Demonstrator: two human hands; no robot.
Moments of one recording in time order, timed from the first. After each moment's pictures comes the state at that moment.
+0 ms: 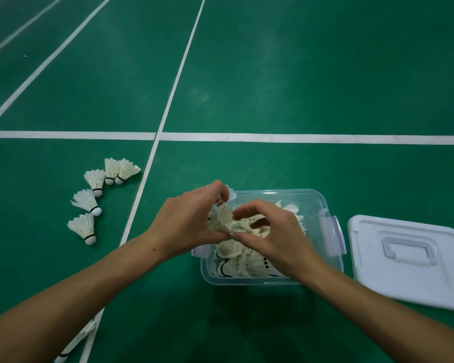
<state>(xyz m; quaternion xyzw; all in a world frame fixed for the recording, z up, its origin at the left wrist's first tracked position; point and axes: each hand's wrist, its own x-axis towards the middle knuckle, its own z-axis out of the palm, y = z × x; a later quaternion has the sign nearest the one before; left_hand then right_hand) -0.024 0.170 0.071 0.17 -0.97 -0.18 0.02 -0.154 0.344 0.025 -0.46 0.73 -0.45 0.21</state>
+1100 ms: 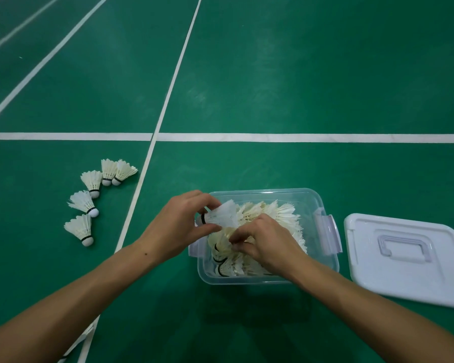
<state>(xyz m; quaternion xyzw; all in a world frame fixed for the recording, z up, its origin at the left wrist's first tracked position) -0.009 0.152 0.040 0.16 -0.94 -0.30 0.05 -0.151 0.335 0.002 -0.50 0.80 -0.24 0.24</state>
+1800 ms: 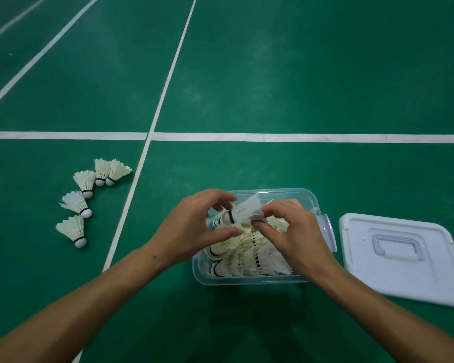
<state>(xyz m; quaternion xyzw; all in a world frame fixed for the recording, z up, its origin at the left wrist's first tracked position) -0.027 0.177 0.045 0.12 -0.94 -0.32 0.08 -0.172 0.372 0.018 -0.41 0.79 -0.43 0.13</state>
